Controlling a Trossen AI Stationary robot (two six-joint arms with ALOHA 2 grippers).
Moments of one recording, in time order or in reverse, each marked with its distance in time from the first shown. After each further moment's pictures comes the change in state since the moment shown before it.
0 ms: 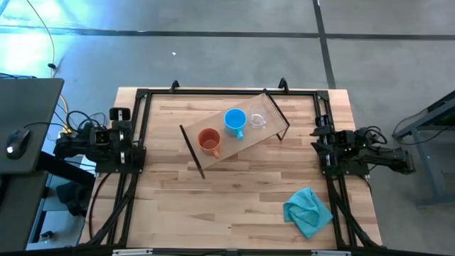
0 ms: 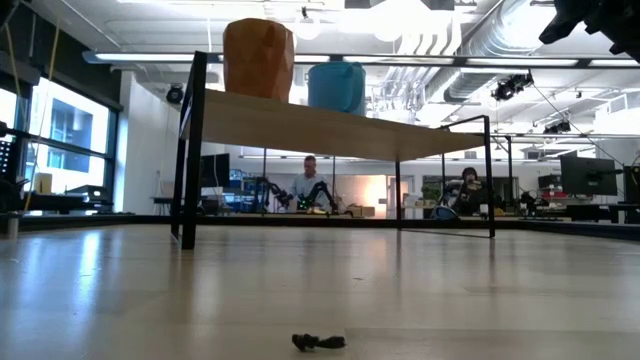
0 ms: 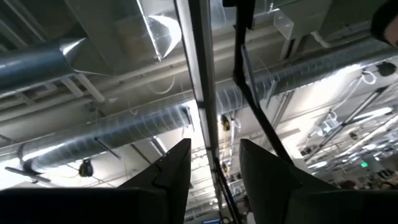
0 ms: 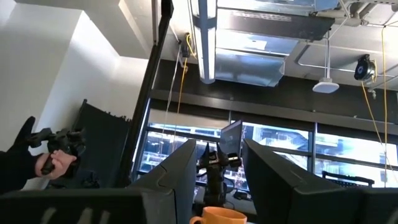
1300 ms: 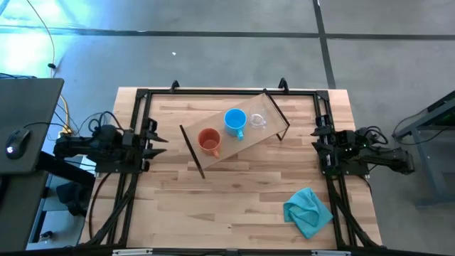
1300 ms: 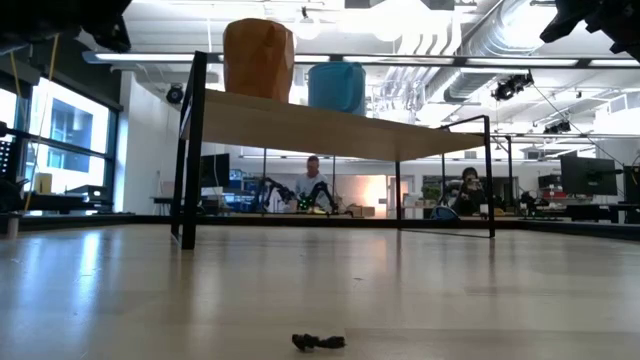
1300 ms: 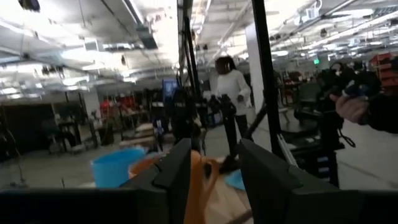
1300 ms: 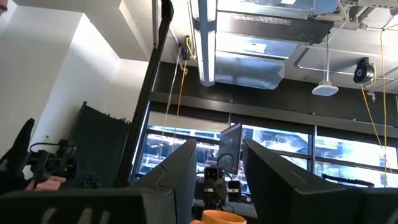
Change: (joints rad) left arm 0.000 0.000 0.037 -0.659 -0.069 -0.182; right arm 0.000 0.000 0.000 0.012 0.000 0.000
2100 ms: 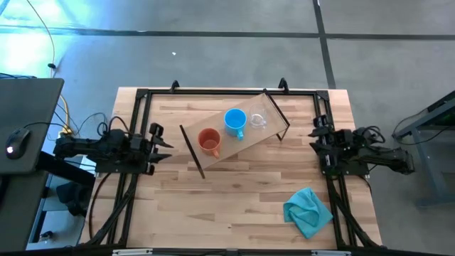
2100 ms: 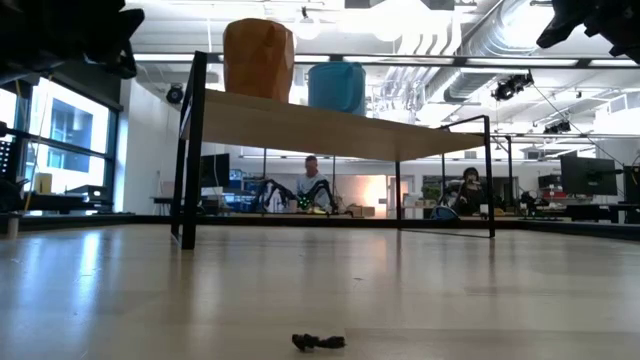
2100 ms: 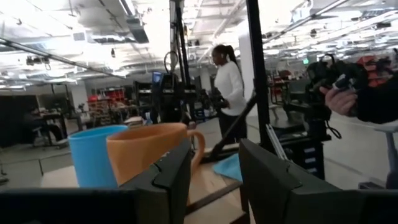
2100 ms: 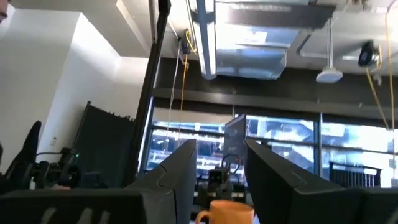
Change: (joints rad) left arm 0.000 0.000 -0.137 0.116 0.036 -0.039; right arm 0.000 0.000 0.000 -0.030 0.000 0.049
